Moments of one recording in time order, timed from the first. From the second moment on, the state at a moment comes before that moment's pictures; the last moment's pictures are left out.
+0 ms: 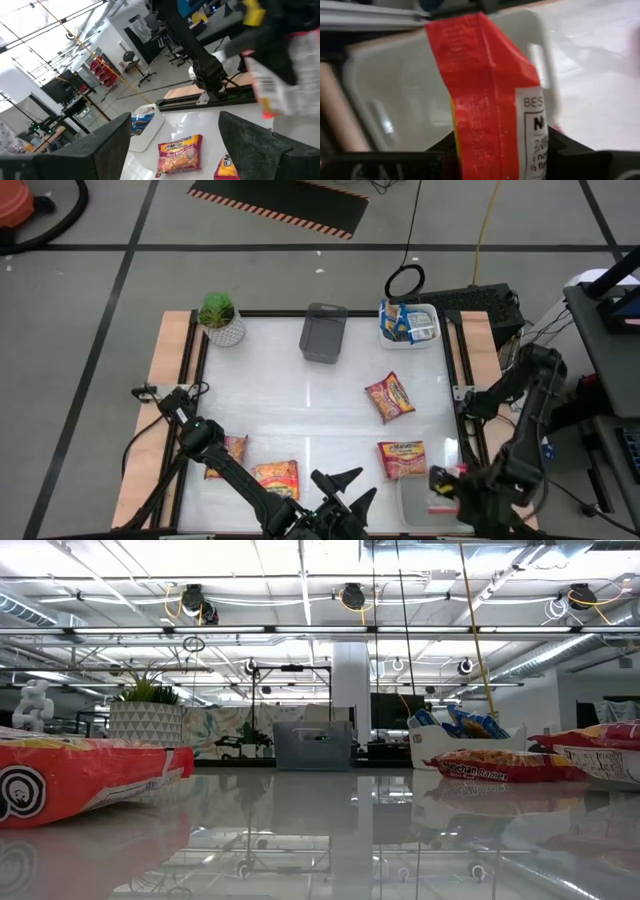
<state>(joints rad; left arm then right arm) -0.70 2.43 2.26 0.10 -1.39 0.49 1.13 1.39 1.21 -1.09 0.20 -0.20</state>
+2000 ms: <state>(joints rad) -0.67 2.43 2.26 -0.06 -1.31 0.30 1.17 1.56 1.19 -1.02 -0.04 -0.25</state>
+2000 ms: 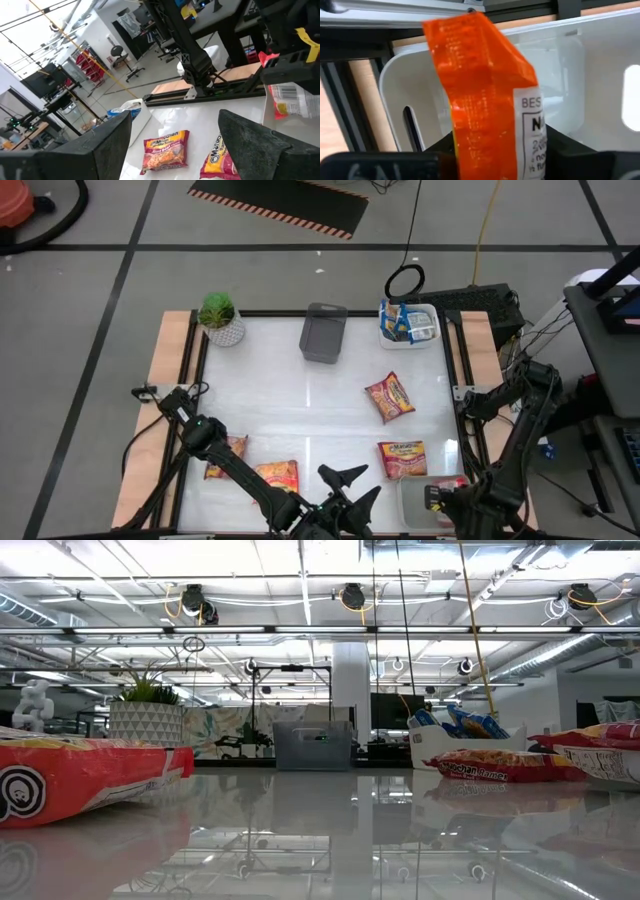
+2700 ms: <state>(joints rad) -0.67 2.43 2.26 -0.09 -1.31 0.27 1.19 1.56 1.21 -1.04 0.02 -0.10</state>
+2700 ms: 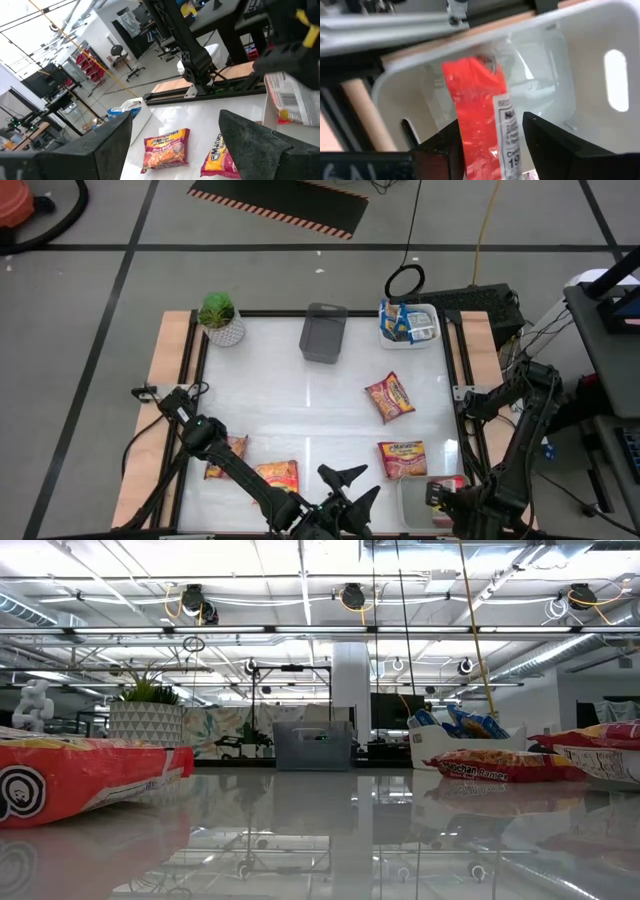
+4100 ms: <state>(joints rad) -0.75 2.30 2.26 -0.81 -0.97 -0.63 1.15 1.55 1.35 -0.55 0.55 0.20</state>
